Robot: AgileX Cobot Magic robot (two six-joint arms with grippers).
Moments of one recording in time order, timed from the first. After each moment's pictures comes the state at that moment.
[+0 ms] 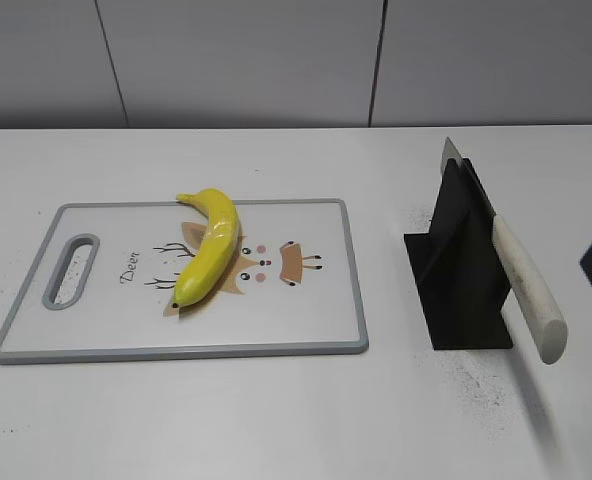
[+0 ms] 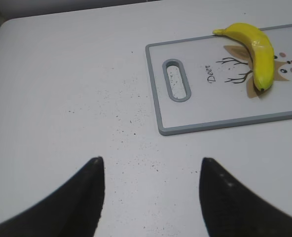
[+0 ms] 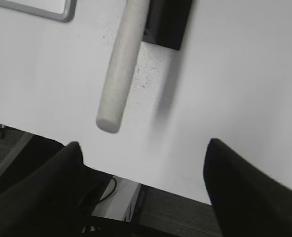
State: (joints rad) left arm 0.02 0.01 -0.48 -0.09 1.10 0.20; right arm 0.30 1.17 -0.99 0.17 1.15 0.01
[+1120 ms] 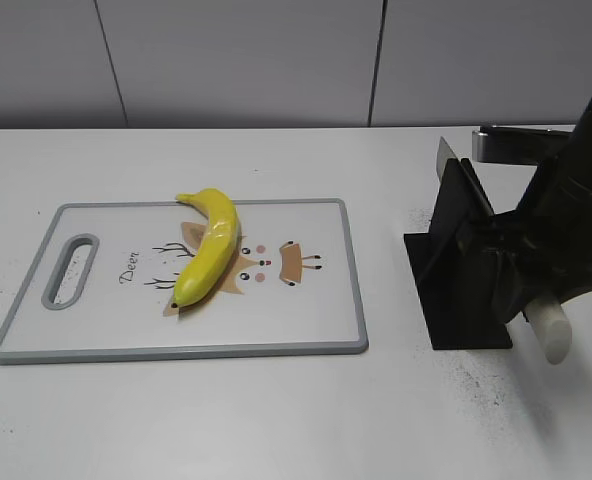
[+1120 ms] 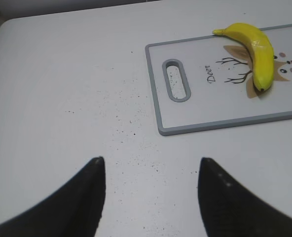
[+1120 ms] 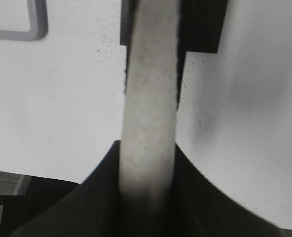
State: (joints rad) left arm 0.02 0.01 -0.48 -0.09 1.10 0.20; right arm 0.36 1.62 -1.04 0.22 1.02 0.20
